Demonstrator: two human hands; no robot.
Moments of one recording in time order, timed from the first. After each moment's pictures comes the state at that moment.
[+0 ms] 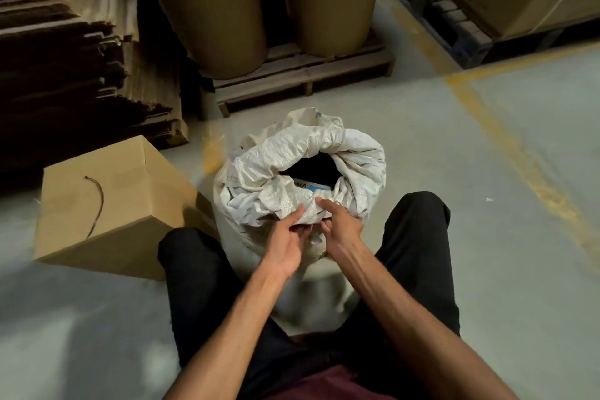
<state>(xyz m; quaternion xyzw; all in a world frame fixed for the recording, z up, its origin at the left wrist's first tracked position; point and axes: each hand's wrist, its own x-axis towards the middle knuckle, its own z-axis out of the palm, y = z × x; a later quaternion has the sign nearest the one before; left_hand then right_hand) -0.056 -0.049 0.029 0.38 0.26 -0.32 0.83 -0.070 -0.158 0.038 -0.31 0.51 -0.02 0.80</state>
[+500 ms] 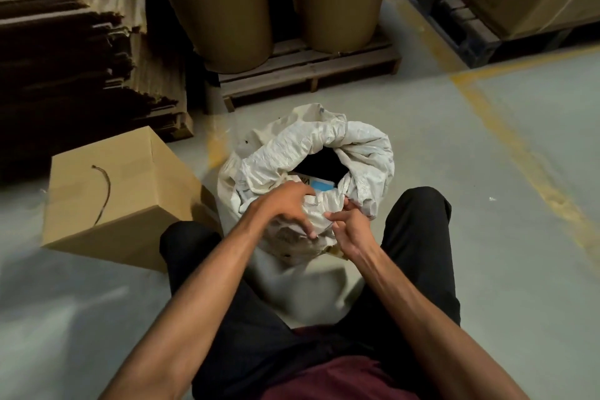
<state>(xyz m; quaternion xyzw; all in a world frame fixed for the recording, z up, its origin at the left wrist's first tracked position) 0.028 -0.043 0.041 0.89 -0.30 -0.33 0.07 -0.083 -0.174 0.007 -0.29 0.40 0.02 0.87</state>
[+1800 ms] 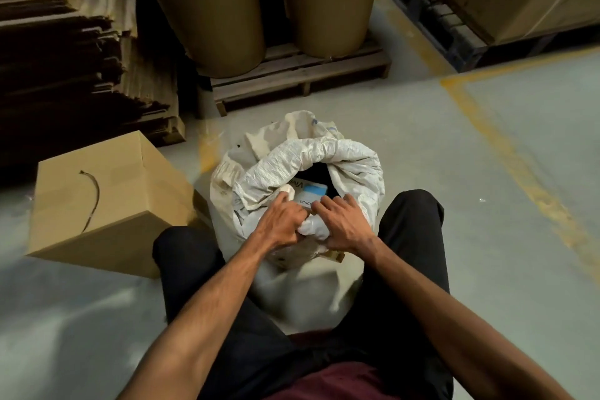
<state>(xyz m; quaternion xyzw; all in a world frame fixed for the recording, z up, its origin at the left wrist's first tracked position) 0.003 -0.030 -0.026 0.86 -0.50 -0.05 0.01 -0.070 -0.215 -0.036 -0.99 -0.11 0.06 0.03</state>
